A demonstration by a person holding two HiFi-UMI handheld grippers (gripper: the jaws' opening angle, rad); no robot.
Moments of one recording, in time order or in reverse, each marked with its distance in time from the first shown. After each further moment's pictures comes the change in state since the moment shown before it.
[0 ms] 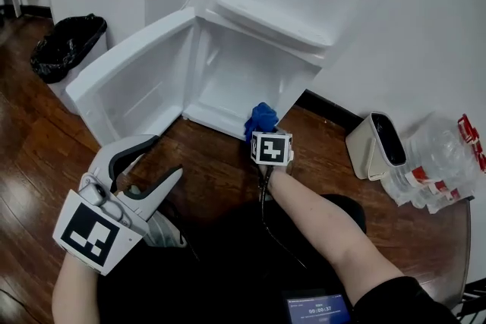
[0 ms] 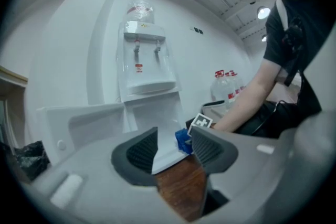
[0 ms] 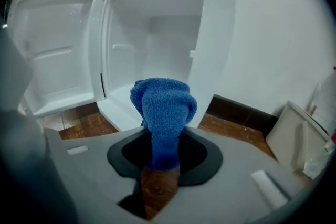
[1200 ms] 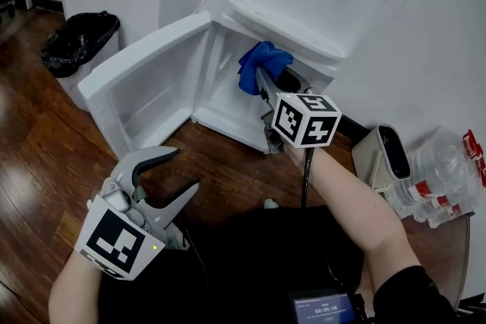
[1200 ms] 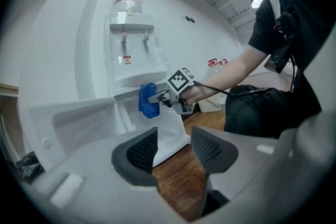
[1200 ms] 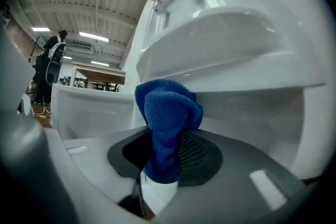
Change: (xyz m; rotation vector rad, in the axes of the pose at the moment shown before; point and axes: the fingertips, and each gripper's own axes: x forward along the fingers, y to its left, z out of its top) left arm 0.012 -0.020 -0.013 0.137 0.078 -0.065; right arm -0.134 0.070 0.225 -0.055 -0.646 0.456
